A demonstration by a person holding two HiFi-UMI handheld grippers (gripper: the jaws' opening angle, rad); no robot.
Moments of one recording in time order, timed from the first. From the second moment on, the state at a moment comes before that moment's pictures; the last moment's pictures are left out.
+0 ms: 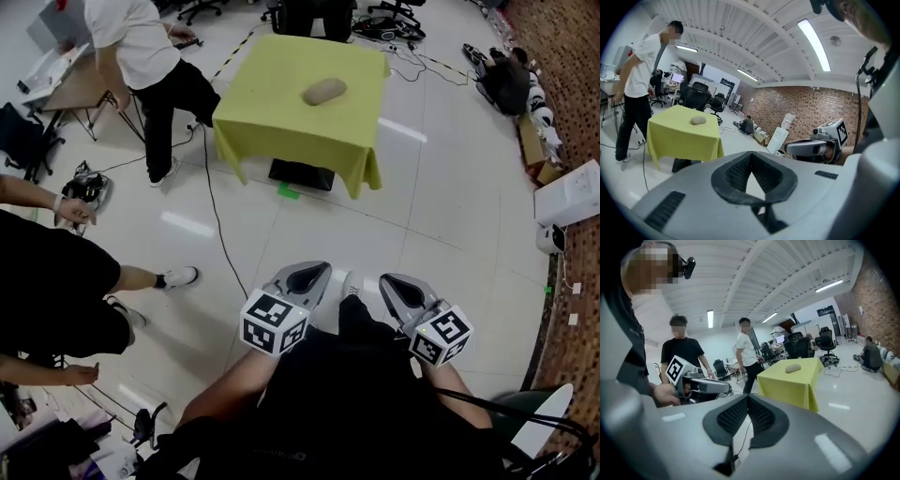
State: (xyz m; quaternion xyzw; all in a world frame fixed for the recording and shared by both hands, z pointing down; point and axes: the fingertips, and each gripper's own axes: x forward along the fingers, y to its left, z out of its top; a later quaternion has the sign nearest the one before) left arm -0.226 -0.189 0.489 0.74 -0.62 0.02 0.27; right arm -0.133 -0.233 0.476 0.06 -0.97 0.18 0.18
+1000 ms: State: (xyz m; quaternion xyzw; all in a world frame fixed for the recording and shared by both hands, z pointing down) left arm -0.355 -0.389 0.485 0.64 -0.72 0.03 0.28; right arm -0.283 -0.456 0.496 -0.07 -0.96 0.20 0.17
